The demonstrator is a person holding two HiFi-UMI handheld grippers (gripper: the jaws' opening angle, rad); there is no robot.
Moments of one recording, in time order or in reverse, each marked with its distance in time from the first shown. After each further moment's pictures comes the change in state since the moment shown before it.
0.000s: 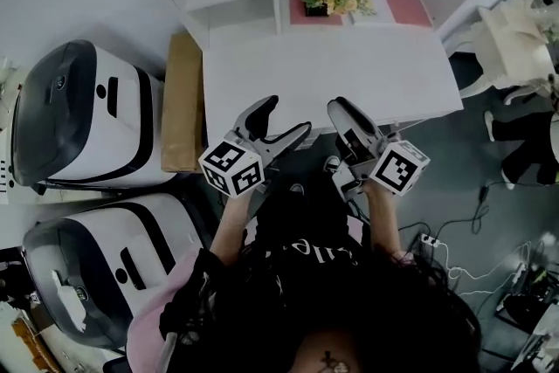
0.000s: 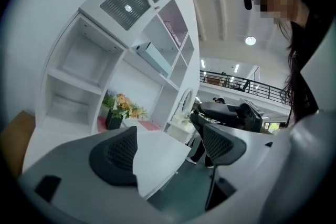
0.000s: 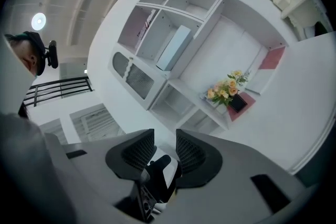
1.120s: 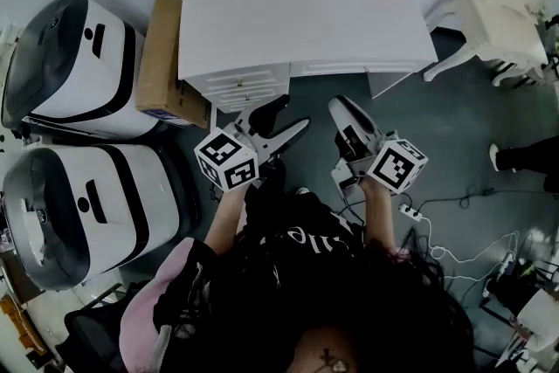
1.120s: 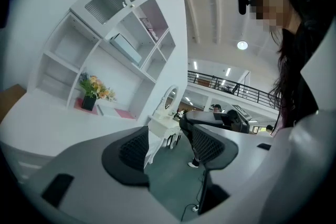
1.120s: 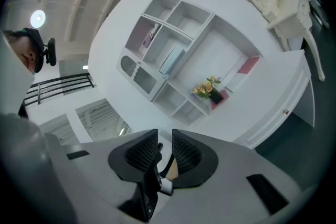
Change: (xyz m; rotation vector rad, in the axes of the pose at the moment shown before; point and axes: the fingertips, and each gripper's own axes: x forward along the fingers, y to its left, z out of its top) left arm -0.031 -0.222 -0.098 -0.034 -0.004 -0.101; right arm -0.225 0.020 -0.050 -0.002 0.054 -0.041
